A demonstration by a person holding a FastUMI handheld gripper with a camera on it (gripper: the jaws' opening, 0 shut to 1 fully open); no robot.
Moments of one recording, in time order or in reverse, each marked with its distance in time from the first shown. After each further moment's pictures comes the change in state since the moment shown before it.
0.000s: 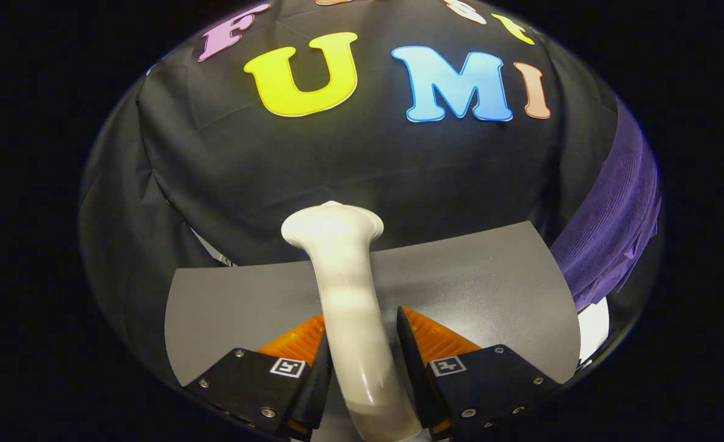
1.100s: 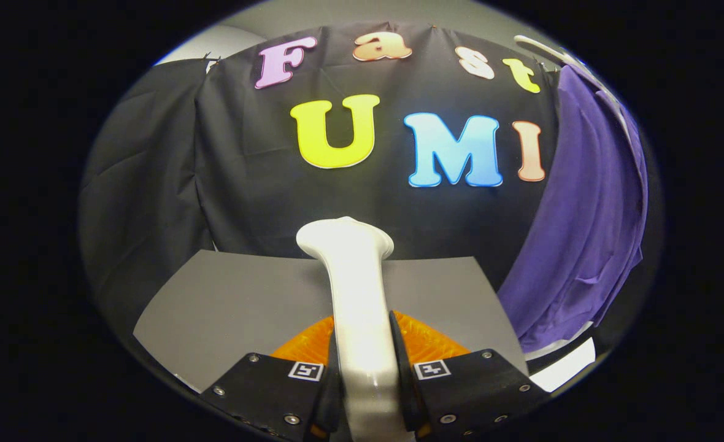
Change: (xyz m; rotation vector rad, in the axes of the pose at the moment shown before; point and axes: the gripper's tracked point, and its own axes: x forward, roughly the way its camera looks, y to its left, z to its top) arm -0.102 -0.064 -0.019 -0.160 -0.397 0.038
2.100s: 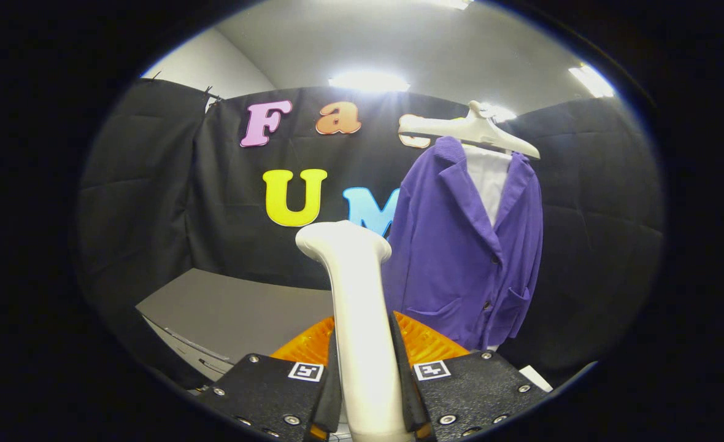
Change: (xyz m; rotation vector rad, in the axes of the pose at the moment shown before) arm -0.215 -0.164 0.038 -0.060 -0.272 -0.162
